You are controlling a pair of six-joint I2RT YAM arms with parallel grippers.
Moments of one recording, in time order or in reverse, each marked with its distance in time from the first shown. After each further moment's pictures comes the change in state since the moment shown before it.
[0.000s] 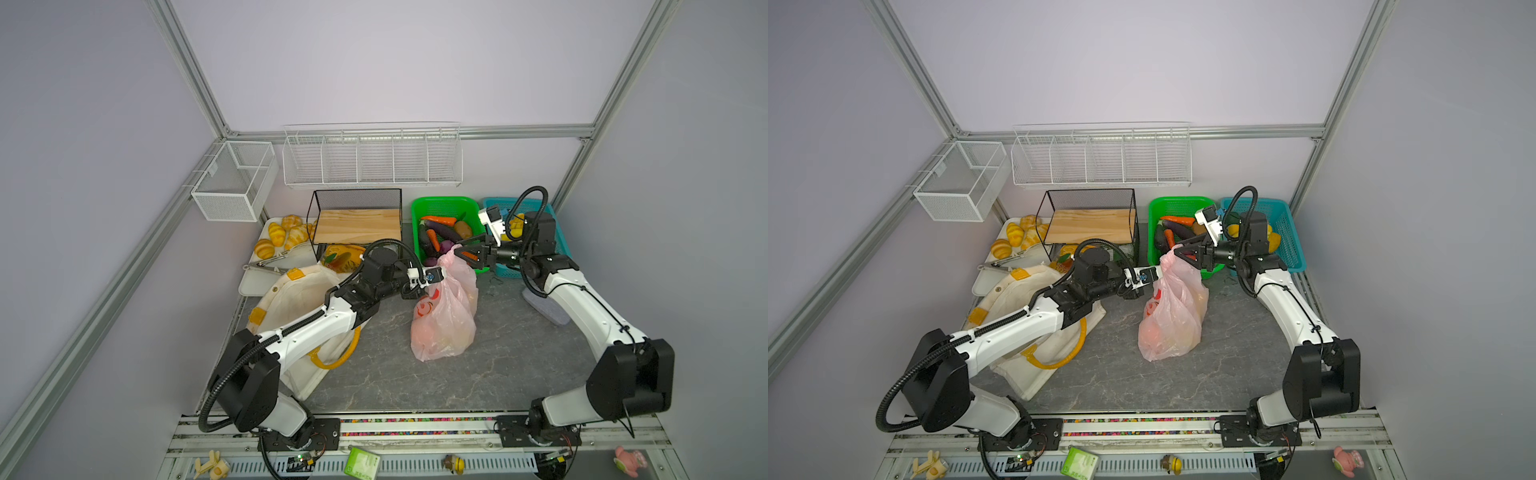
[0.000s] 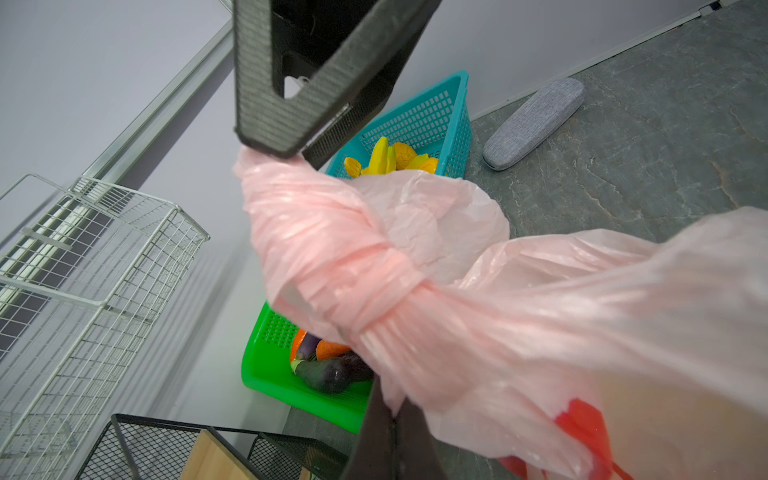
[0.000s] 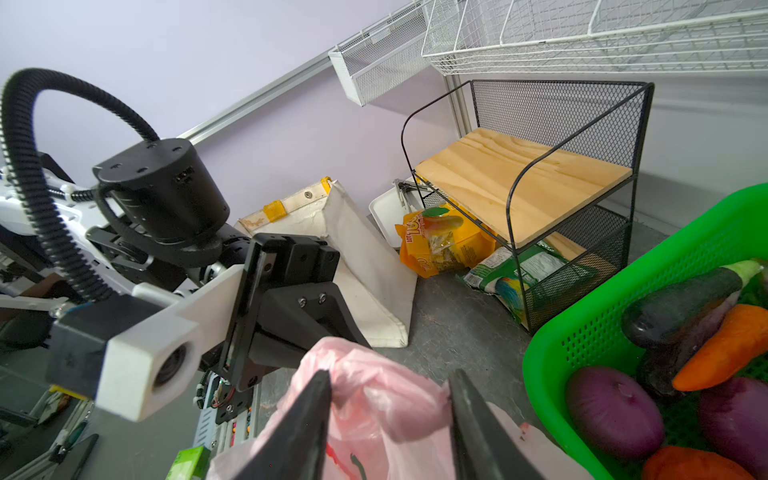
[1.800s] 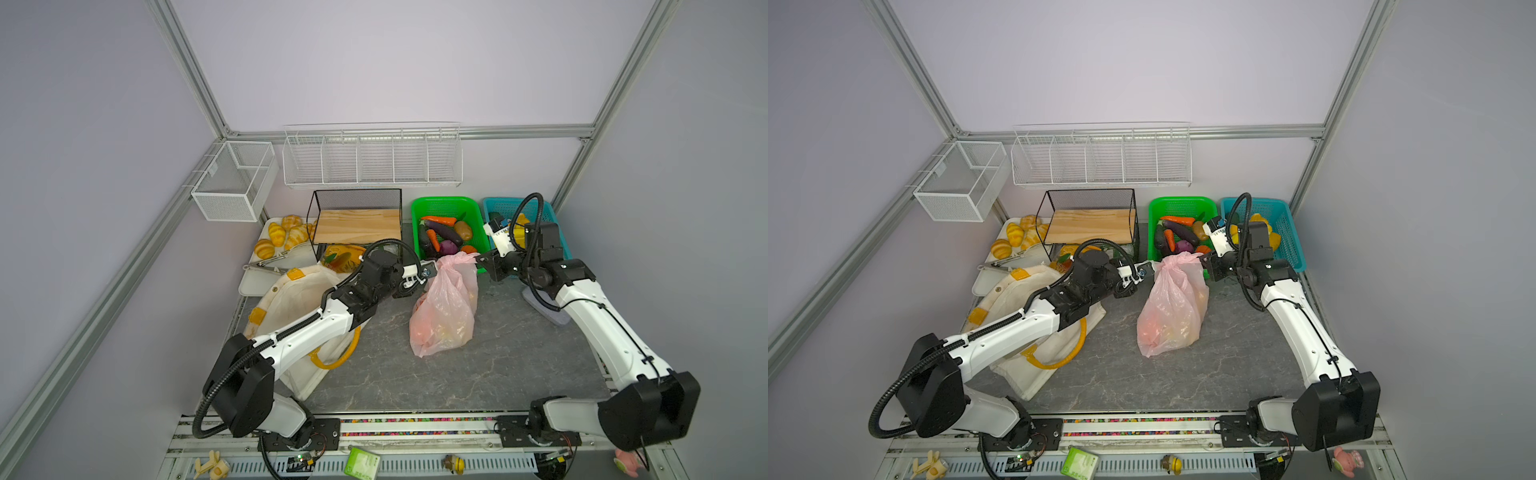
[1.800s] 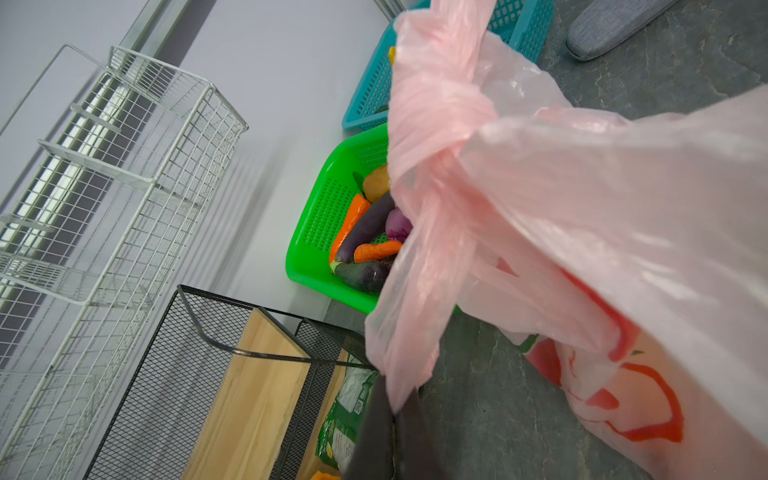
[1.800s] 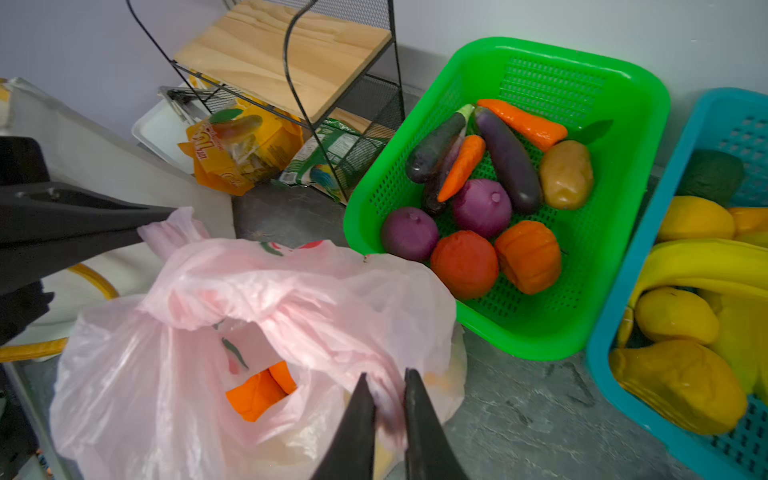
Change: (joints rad) left arm 0.008 -0.029 -0.016 -0.105 -0.293 0.002; right arm 0.046 -0.150 0.019 -0.430 0.754 -0.172
